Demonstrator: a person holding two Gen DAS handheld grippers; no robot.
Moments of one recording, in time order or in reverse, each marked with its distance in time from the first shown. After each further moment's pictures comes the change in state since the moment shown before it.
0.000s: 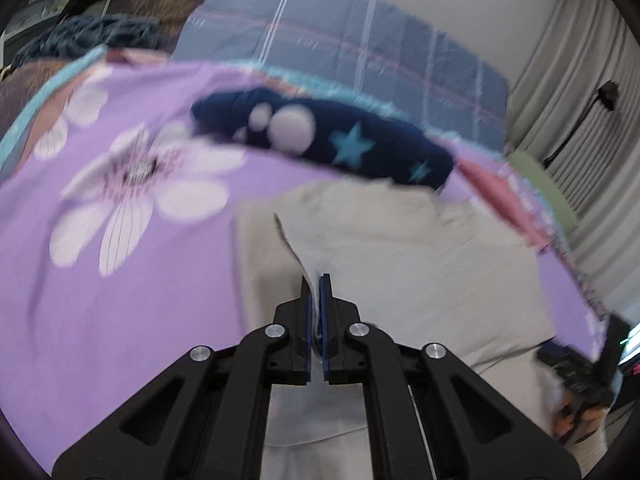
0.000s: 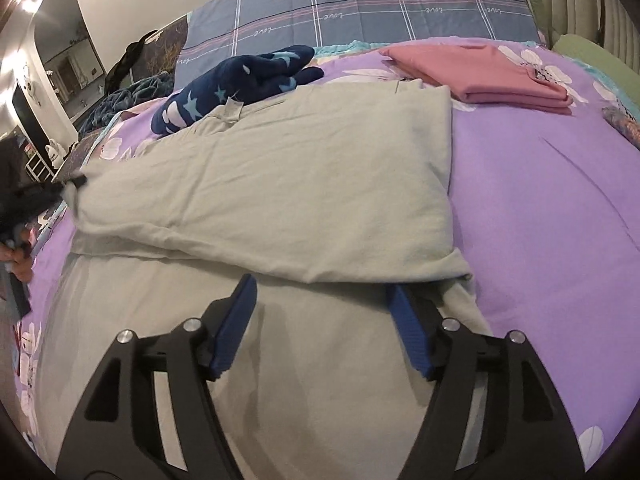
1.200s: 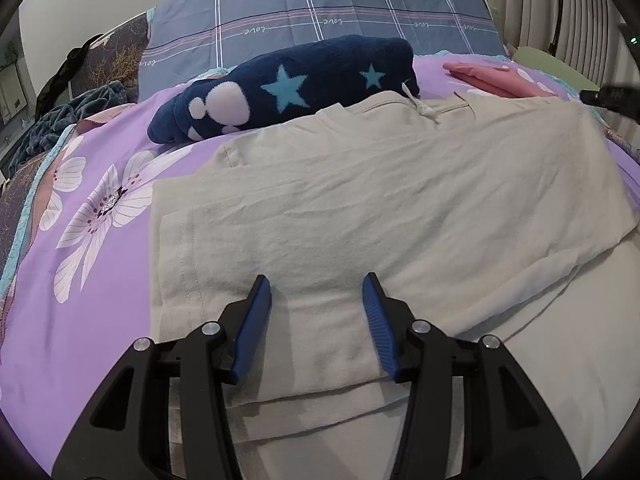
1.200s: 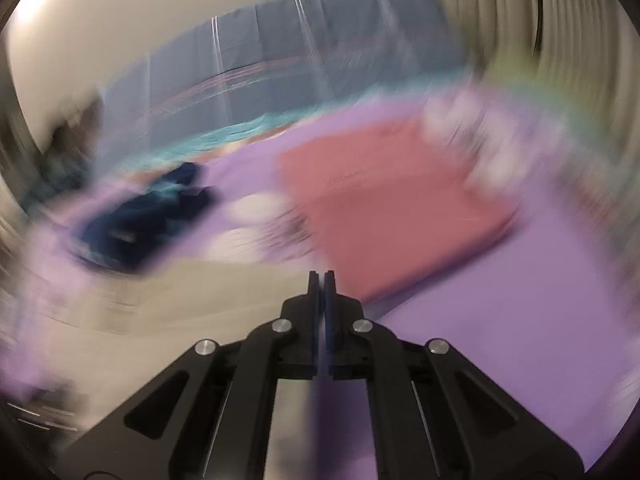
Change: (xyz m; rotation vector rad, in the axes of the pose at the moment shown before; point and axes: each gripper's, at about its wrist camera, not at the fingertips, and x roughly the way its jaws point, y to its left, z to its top) left arm 0.044 -0.082 -0.046 0.356 0.031 0.222; right arm 0.020 -0.060 0.148 0.054 -0.178 -0.389
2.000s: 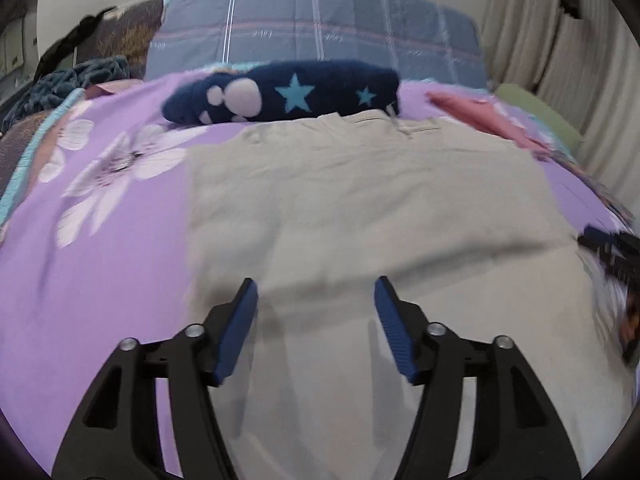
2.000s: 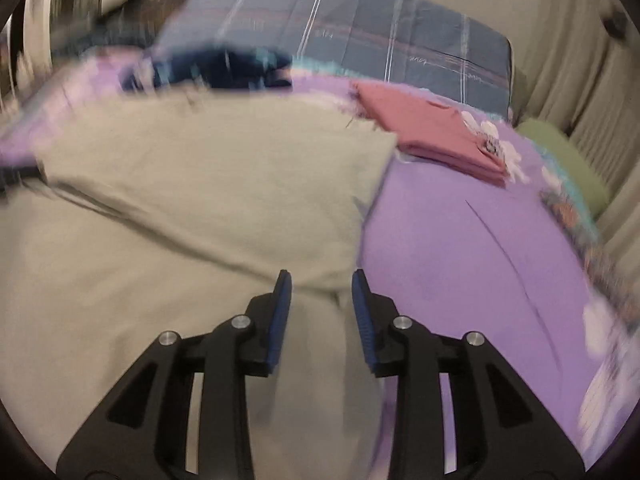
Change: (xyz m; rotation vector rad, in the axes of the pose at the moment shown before) left arm -0.075 0.032 -0.052 -0.098 -0.057 -0.142; right arm -0.103 0.026 -0.144 -0.281 0.048 0.154
